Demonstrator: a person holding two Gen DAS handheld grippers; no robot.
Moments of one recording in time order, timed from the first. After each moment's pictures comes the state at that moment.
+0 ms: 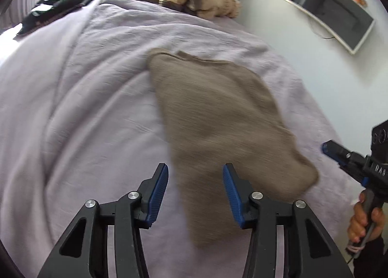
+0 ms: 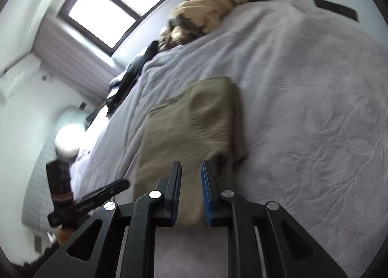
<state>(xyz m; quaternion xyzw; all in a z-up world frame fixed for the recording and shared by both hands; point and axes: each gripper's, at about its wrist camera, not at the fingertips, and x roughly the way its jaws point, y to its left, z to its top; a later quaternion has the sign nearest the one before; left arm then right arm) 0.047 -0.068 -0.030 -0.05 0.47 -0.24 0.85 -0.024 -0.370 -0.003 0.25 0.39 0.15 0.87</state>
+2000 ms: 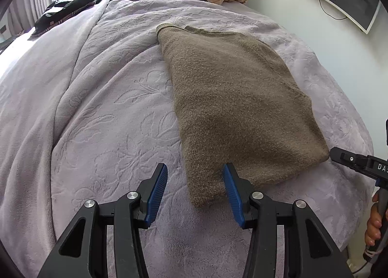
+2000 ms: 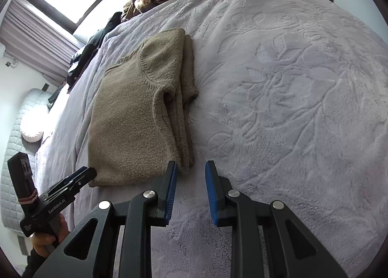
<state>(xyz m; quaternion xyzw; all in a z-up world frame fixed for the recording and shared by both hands) 0.001 -0.079 -0.055 0.01 0.49 -0.17 0.86 -0.061 -0.395 -0.050 0.24 0.48 0.04 0.84</state>
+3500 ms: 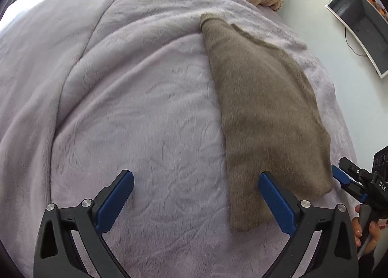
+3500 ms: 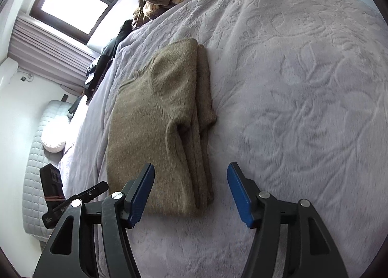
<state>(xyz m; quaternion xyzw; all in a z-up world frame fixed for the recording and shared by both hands) 0.048 -0.032 -0.072 -0.11 0.54 -0.15 0.82 -0.004 -0.409 -0.052 0.30 0.47 0.10 0.83</state>
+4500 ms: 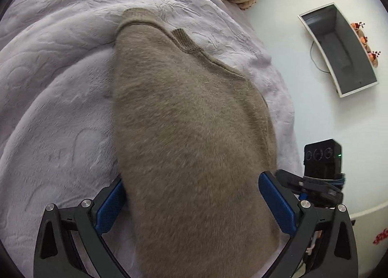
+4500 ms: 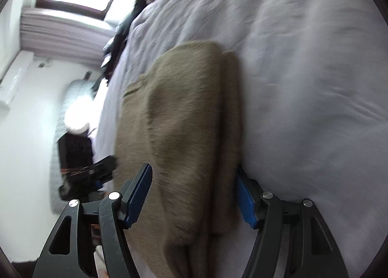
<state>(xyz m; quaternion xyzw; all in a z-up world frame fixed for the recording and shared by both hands) 0.167 -0.097 -0.094 -0.22 0.55 -0.30 0.75 0.134 -0.410 -0.093 0.33 0.53 0.26 0.74</state>
